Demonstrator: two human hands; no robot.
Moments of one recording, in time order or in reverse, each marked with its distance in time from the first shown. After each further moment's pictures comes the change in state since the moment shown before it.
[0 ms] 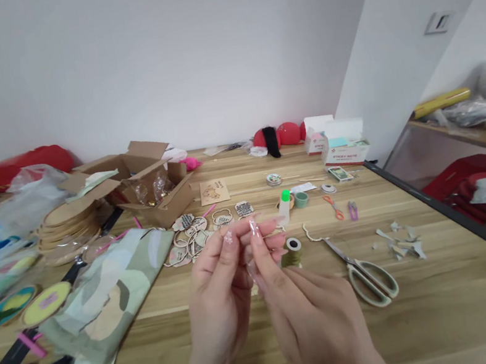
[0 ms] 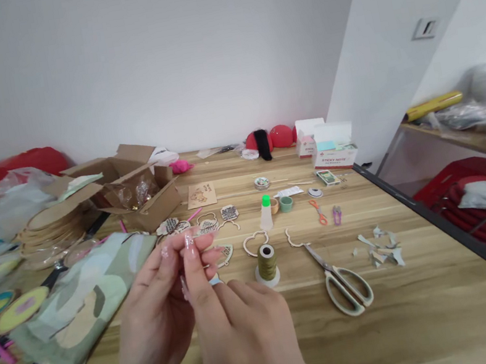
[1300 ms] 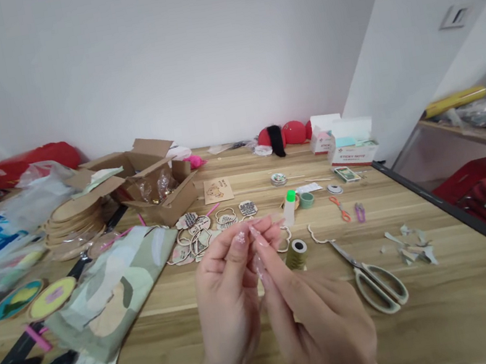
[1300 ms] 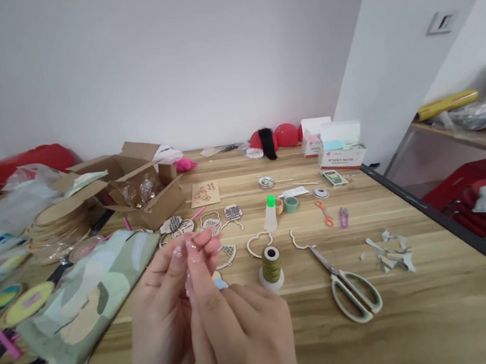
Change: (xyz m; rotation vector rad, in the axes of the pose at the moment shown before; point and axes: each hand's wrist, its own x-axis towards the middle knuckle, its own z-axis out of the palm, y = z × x) left_hand 0.000 -0.008 0.007 -0.047 0.187 0.042; right_hand 0.004 -0.007 0.010 0.129 0.248 0.087
